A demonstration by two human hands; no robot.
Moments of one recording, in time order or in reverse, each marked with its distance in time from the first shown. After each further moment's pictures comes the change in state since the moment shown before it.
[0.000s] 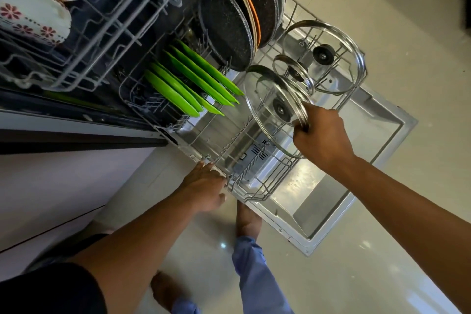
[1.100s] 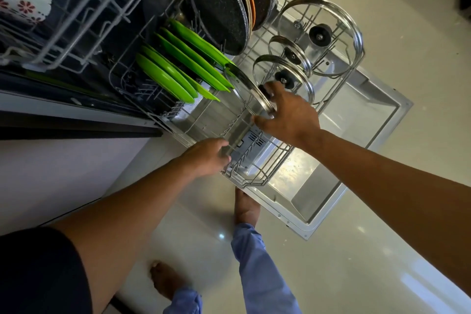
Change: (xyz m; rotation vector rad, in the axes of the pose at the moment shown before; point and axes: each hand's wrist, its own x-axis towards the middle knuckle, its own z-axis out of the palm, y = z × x) left_hand 0.011 -0.004 -0.034 -0.590 0.130 -0.088; right_hand 0.017 -0.005 0.052 -0.110 -0.158 -0.037
